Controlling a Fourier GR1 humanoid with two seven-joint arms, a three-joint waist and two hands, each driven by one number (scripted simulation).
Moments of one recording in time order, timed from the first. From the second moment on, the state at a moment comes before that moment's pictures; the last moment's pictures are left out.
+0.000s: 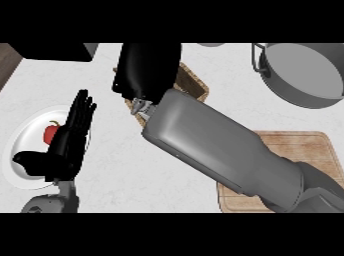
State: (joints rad) left arm -0.08 0.04 -0.04 -1.62 0.00 0.11 0.03; right arm -1.25 -0.02 0.64 -1.09 0.87 -0.23 1.24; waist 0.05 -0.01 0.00
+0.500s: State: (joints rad) left arm -0.08 0.04 -0.02 -1.64 0.01 0.11 0.03; right arm -1.19 -0.02 0.69 -1.05 0.84 -0.26 1.23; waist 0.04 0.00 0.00
